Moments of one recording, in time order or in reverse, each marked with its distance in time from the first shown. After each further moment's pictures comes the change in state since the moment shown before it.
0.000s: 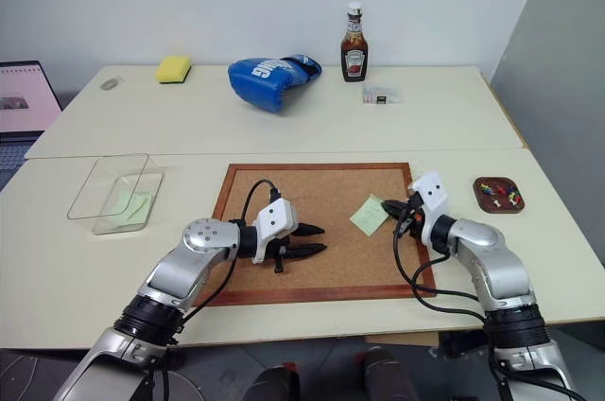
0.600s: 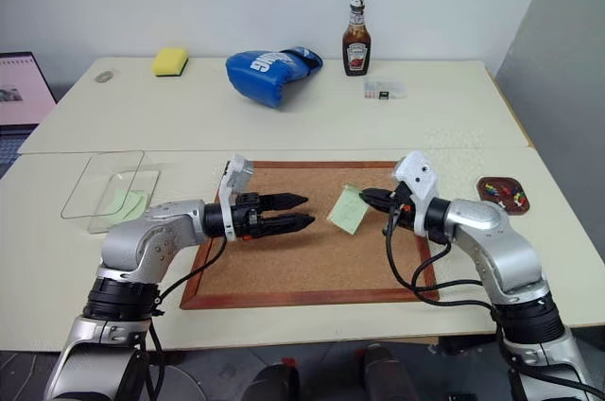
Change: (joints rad) left arm -0.086 0.013 0.272 -0.095 -0.475 0.587 -0.053; right arm -0.070 -0.065 0.068 -0.217 0.034 0.078 0.073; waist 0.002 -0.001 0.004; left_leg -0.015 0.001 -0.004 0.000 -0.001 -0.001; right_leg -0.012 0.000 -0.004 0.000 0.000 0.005
